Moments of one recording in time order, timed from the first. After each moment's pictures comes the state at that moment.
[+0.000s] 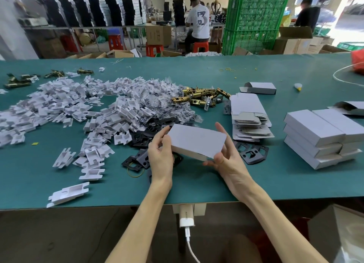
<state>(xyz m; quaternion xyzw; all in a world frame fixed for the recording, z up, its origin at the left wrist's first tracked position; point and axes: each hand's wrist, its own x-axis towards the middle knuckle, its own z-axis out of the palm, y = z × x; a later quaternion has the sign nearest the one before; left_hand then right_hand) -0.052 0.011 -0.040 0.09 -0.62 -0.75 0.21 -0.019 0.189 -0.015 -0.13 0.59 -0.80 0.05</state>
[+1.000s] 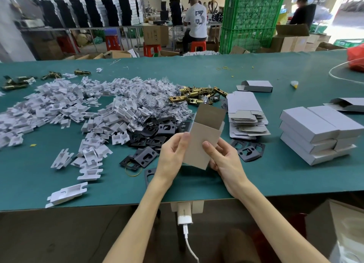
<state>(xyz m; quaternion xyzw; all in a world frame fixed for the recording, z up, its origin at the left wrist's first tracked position) -0.037 0.022 -0.028 -0.09 -0.69 -0.71 0.09 -0.026 0.186 -0.028 -0.09 0.63 -0.77 0.00</state>
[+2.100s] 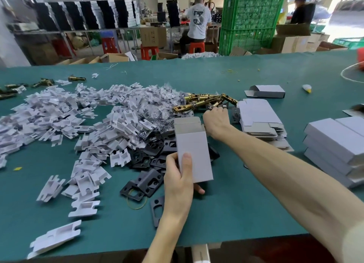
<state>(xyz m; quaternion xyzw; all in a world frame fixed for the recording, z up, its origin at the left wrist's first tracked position) -0.053 0.024 -0.043 0.04 -0.66 -0.74 0.13 -0.249 0.146 0.007 -0.05 0.99 0.10 -0.08</state>
